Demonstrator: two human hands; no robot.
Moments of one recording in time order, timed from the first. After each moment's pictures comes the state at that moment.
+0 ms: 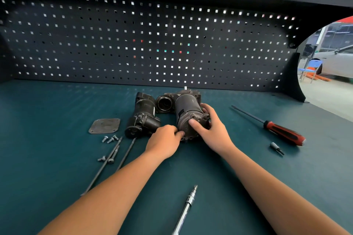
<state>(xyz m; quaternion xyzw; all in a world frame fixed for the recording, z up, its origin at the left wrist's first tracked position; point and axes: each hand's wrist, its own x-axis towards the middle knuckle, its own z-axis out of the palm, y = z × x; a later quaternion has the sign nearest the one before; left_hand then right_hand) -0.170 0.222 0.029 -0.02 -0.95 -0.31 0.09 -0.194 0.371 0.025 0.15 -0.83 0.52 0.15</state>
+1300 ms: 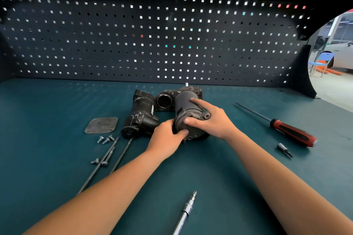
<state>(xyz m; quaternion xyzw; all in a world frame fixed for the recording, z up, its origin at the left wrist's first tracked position) -0.179 0.228 0.025 -0.03 -0.87 -0.47 0.13 -0.229 0.382 0.046 0.21 -0.87 0.43 0.10</state>
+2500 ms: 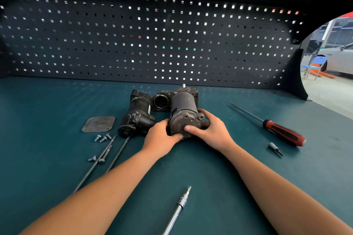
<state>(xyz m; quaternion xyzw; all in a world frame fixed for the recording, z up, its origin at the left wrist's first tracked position) -0.179 0.225 0.018 -0.02 -0.88 -0.46 0.14 -0.219 0.389 0.019 0.15 -0.87 0.46 0.12</state>
